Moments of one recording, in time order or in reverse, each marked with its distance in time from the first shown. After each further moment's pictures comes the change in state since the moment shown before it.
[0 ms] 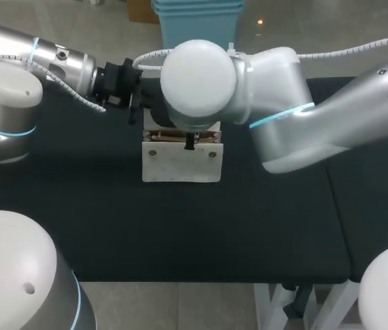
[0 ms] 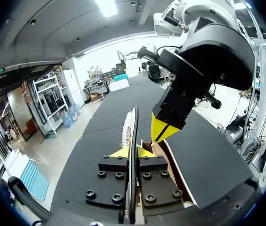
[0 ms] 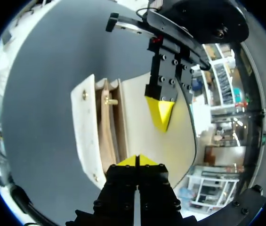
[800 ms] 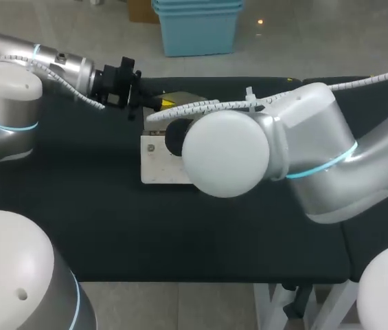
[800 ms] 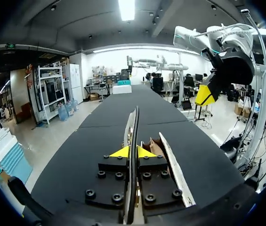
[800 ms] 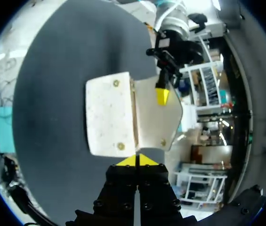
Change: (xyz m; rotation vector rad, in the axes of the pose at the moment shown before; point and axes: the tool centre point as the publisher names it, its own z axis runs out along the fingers) left arm -0.019 0.033 0.010 0.072 0.039 -0.185; right arm 0.043 -0.034 -0.070 -0.006 -0.119 -0.020
